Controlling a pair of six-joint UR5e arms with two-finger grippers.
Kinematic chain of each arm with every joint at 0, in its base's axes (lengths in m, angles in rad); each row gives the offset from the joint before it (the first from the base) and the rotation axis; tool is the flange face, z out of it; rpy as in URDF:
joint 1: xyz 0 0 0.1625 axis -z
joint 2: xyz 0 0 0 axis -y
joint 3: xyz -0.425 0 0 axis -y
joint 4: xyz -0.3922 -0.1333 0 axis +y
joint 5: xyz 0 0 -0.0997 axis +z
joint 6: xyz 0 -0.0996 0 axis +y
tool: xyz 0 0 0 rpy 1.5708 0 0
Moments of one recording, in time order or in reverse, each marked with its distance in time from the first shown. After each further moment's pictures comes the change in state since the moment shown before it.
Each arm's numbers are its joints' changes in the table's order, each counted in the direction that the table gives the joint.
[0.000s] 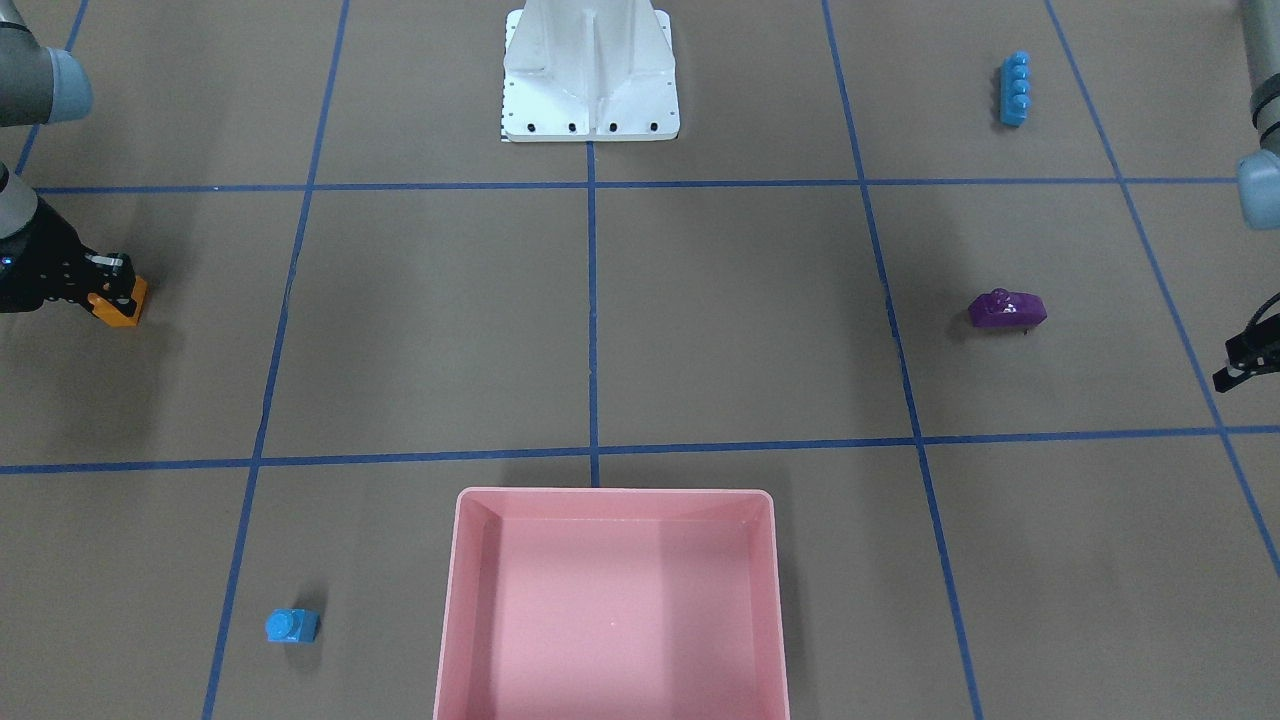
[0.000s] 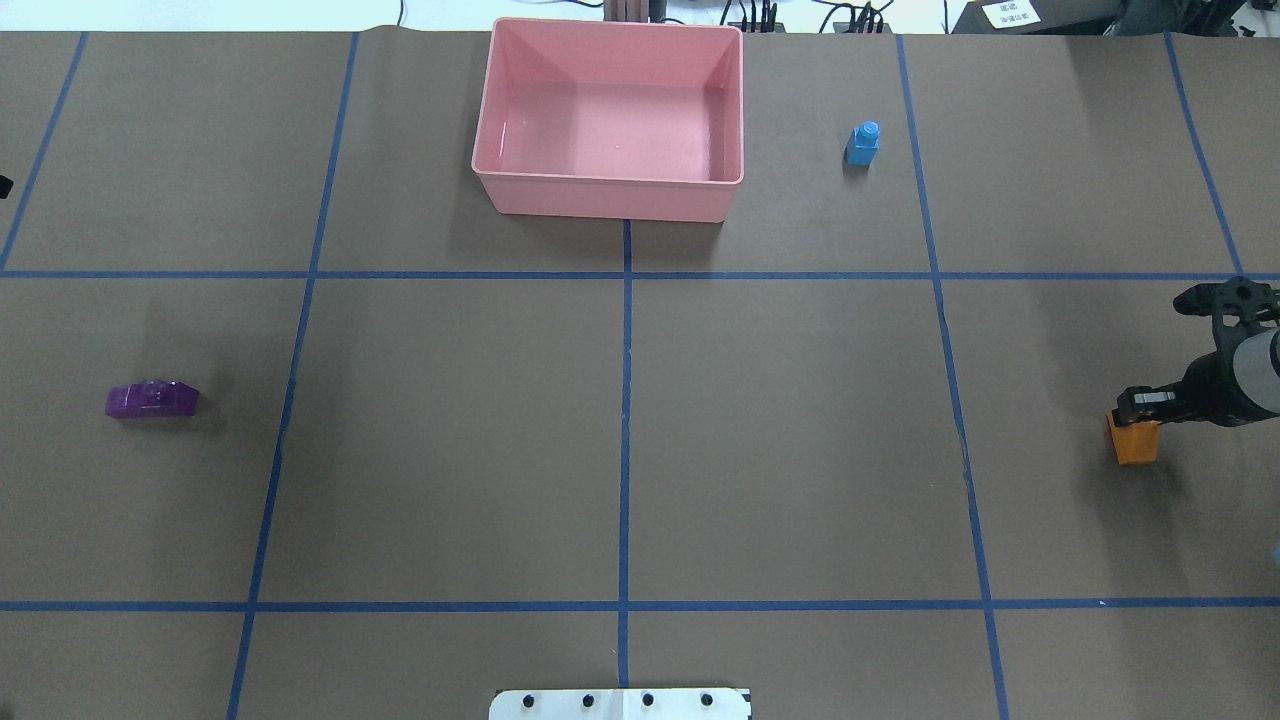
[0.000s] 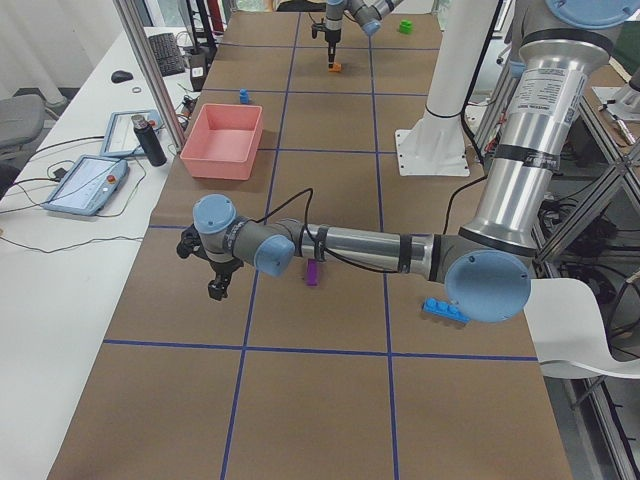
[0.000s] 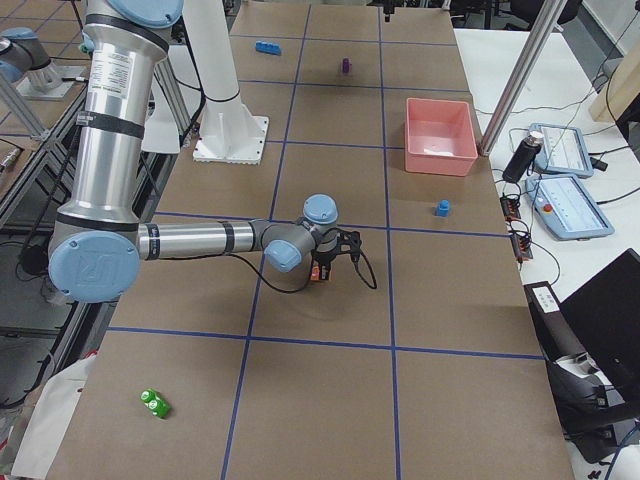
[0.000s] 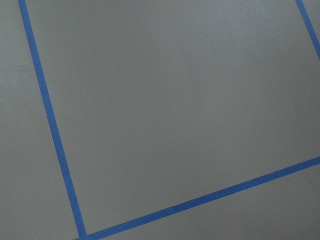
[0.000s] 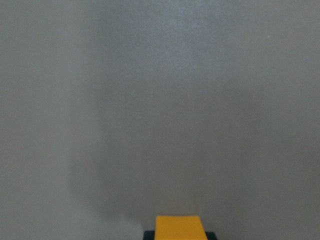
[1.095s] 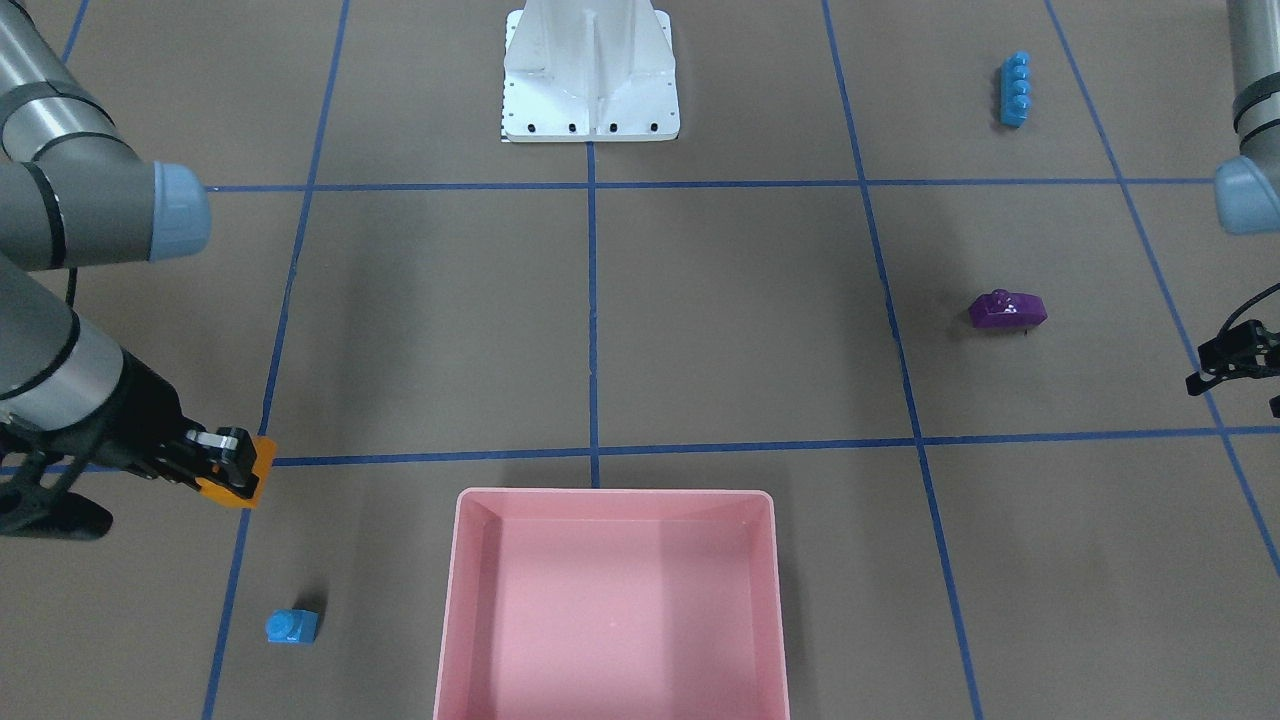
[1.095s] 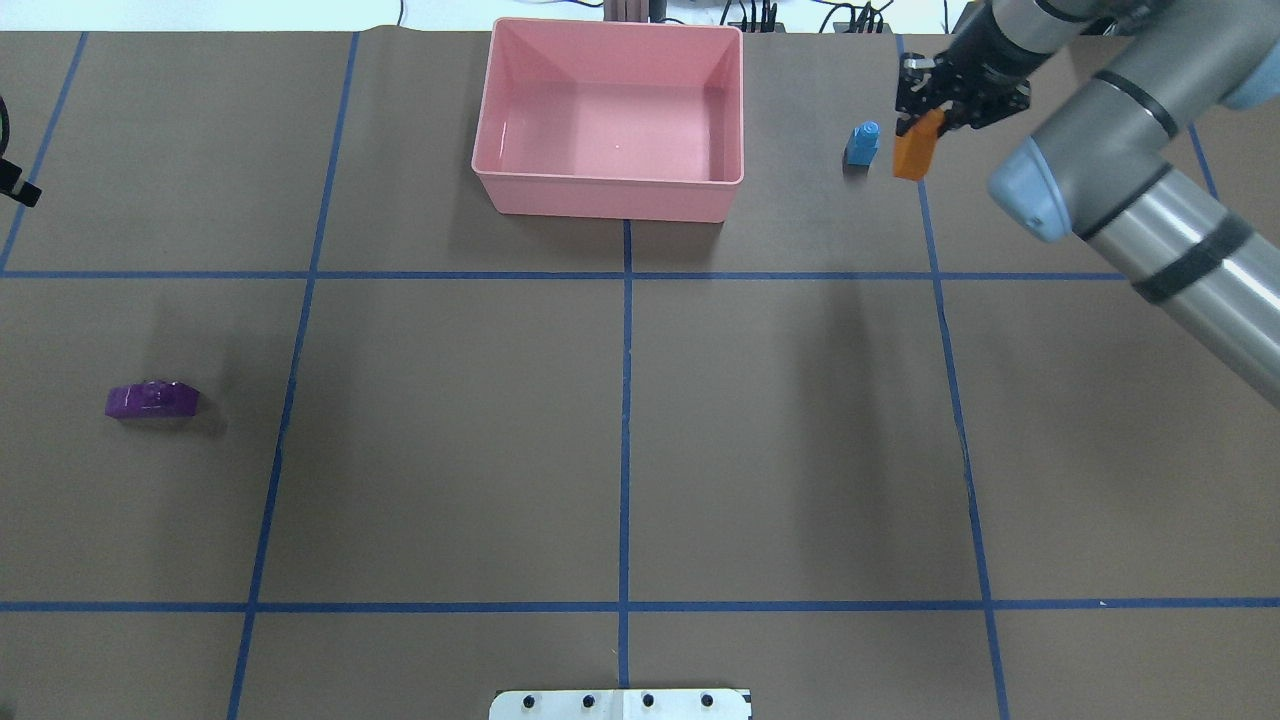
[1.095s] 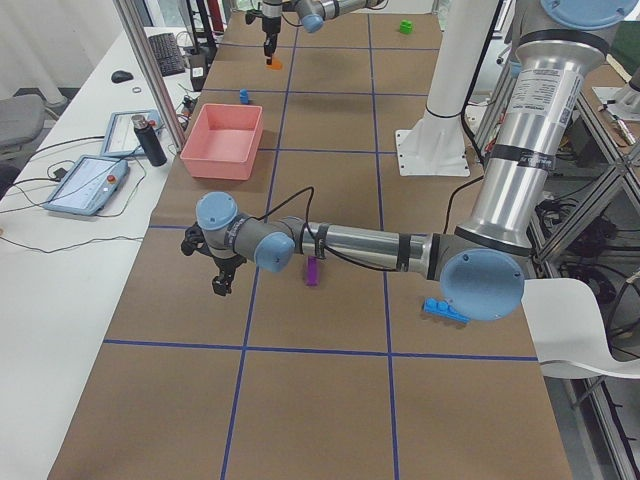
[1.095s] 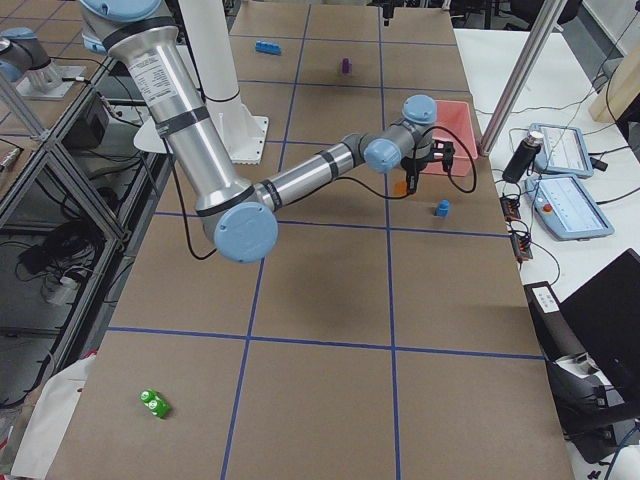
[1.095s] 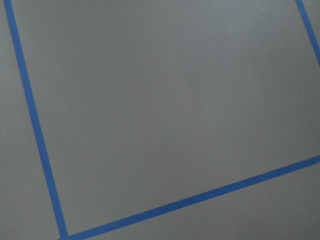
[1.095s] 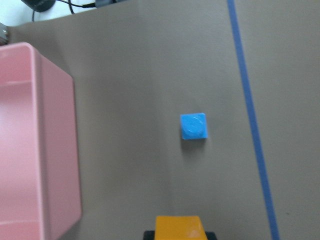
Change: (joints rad) left arm -0.033 -0.008 -0.001 0.003 0.000 0.045; right arm -0.175 0.896 -0.358 0.467 -0.120 -0.103
